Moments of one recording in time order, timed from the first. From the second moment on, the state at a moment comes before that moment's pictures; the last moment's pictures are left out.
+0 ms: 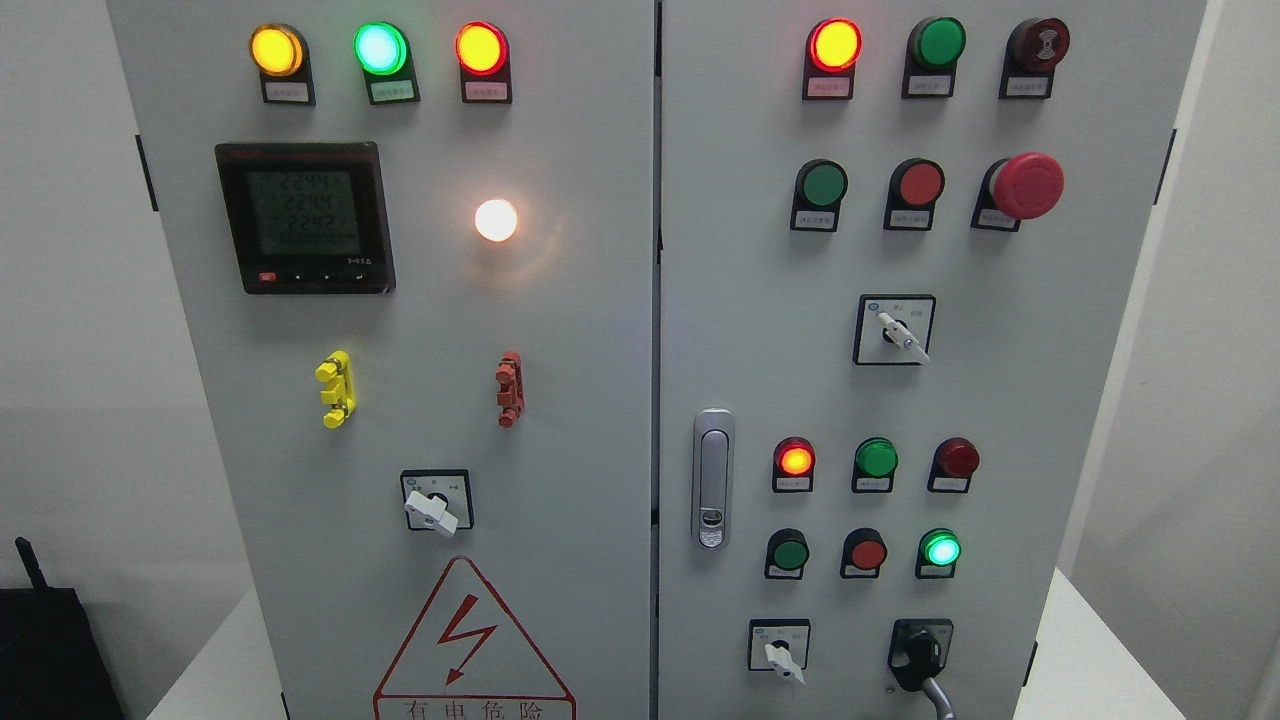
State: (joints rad) left arm 0.03 -0.08 -0.01 -0.04 0.03 -0.03 -0.03; right arm 0.06 0.13 0.05 -1.73 0.03 -0.18 -0.14
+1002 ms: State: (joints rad) left arm 0.03 -0.08 -0.01 -0.04 0.03 -0.03 -0.03; right arm 0.07 0.12 0.04 -1.75 0.01 -0.20 -0.13
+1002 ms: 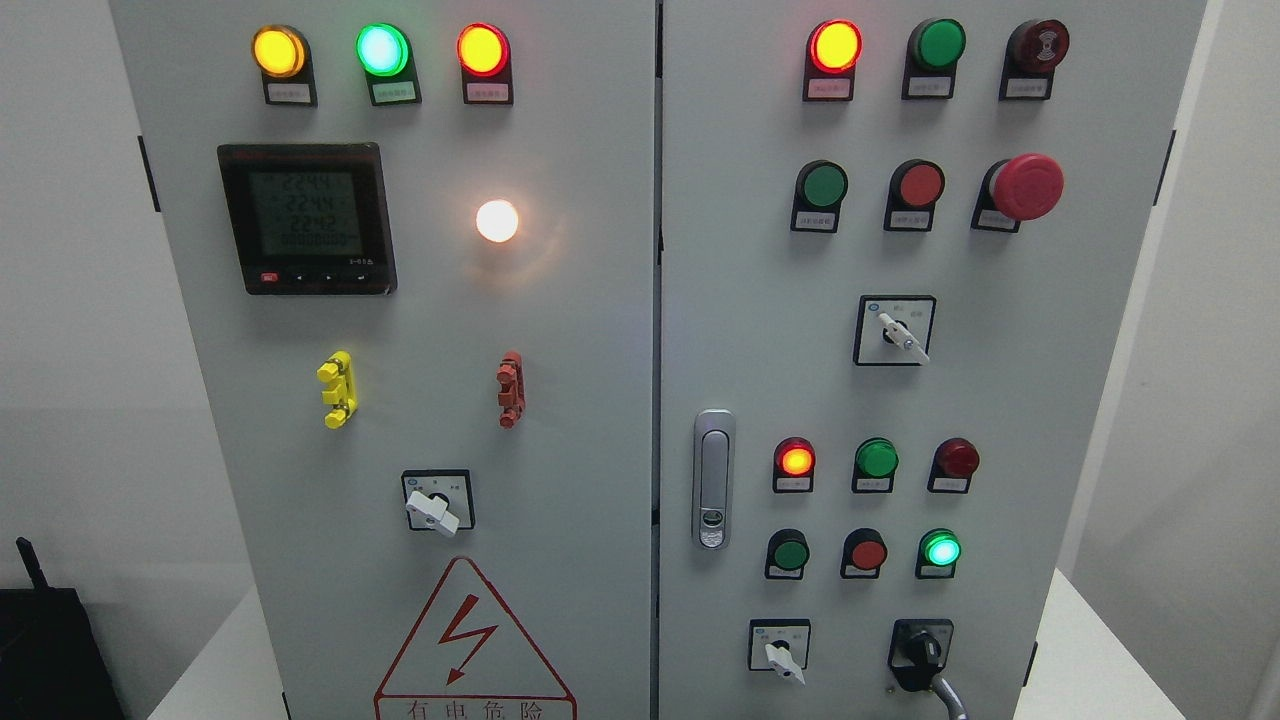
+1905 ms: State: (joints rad) left arm 0.03 -0.08 -0.01 -0.04 0.03 -0.03 -0.03; right arm 0.10 0.12 0.01 -1.75 0.01 -0.20 -0.12
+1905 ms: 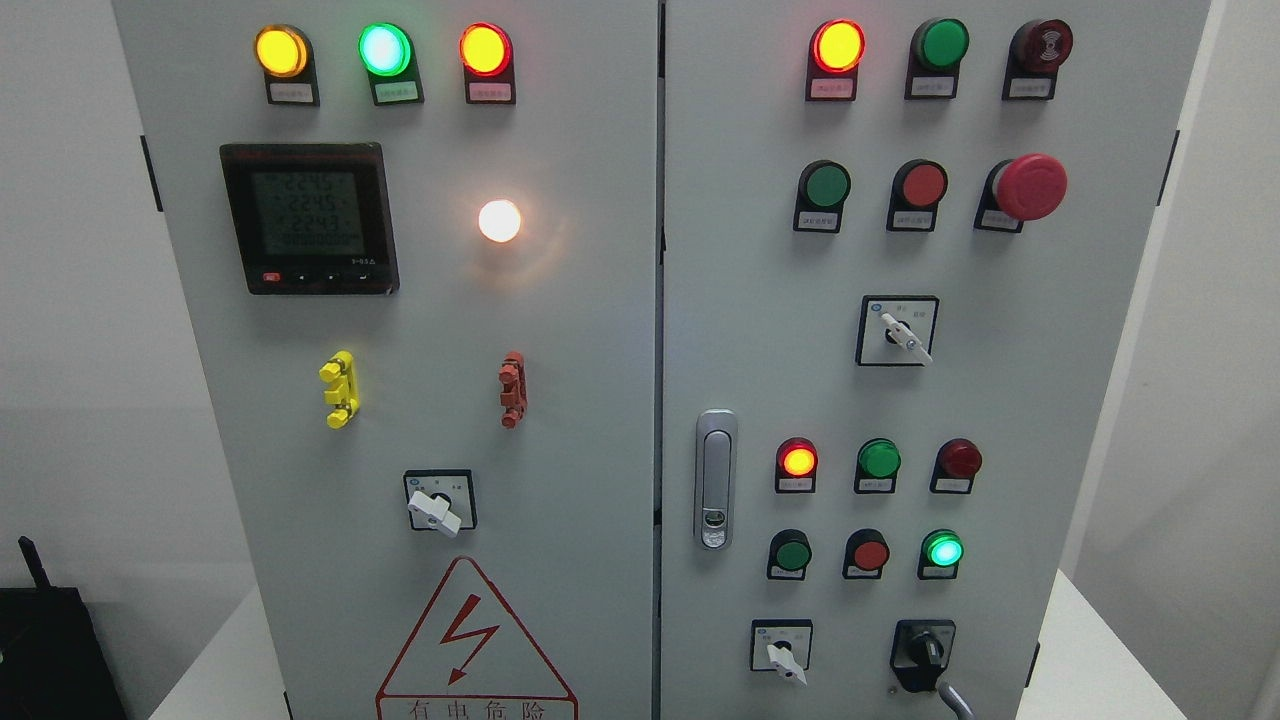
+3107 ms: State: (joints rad) left arm 0.03 -0.08 -0.01 -0.04 0.03 -0.03 -0.03; right arm 0.31 0.09 -0.01 -1.93 -0.05 -0.20 -0.07
